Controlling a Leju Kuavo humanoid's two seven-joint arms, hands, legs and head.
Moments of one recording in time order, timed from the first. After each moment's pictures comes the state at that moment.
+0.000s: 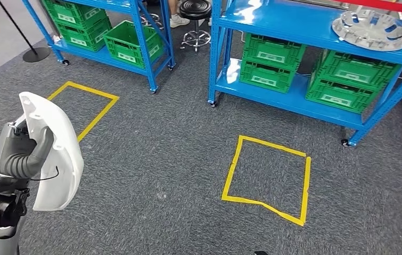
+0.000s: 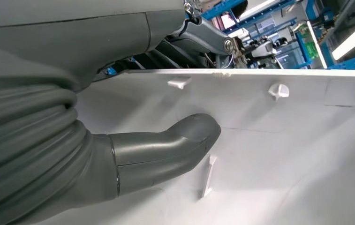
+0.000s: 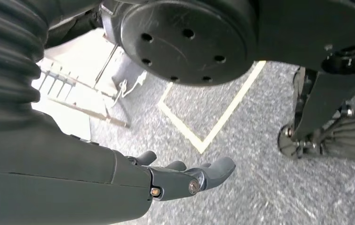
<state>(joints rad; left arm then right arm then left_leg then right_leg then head) -0.32 0.23 -0.11 -1.52 0.17 -0.39 -0.40 -0.04 0.09 -0.63 -0.18 0.65 0.18 0.30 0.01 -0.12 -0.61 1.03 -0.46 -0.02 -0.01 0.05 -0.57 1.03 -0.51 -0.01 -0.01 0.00</state>
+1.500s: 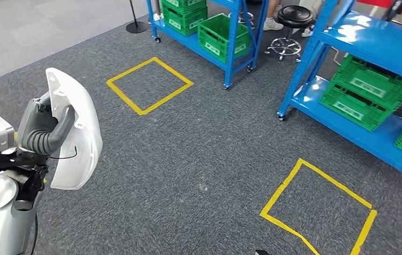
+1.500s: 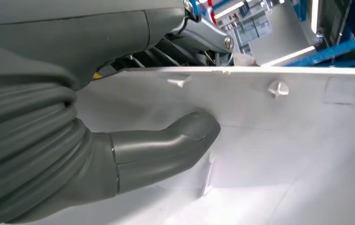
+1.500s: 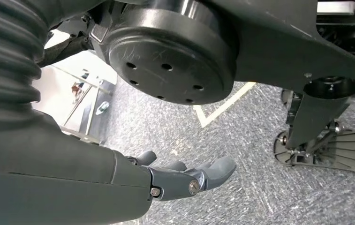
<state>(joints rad) -0.49 0.16 -0.21 -1.37 0.16 -0.42 -0.40 -0.04 0.11 -0.67 -0.18 0.61 0.18 0.30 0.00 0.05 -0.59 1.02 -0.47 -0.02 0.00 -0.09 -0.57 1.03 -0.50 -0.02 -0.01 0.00</state>
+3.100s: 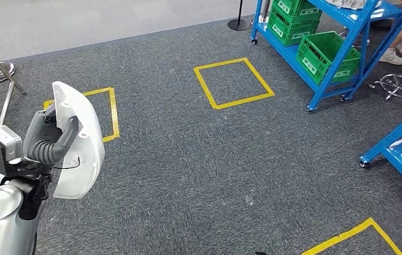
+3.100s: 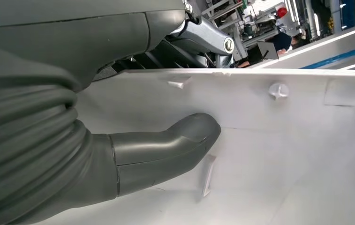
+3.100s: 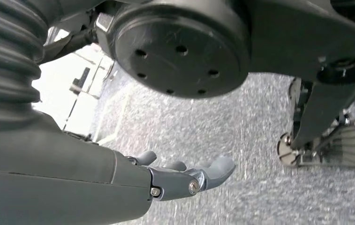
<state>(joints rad) -0.41 0.17 -0.19 -1.39 0.16 -0.41 -0.41 -0.04 0.11 -0.67 -0.18 0.64 0.17 0.30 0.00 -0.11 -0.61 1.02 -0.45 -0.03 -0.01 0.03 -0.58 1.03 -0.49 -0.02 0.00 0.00</state>
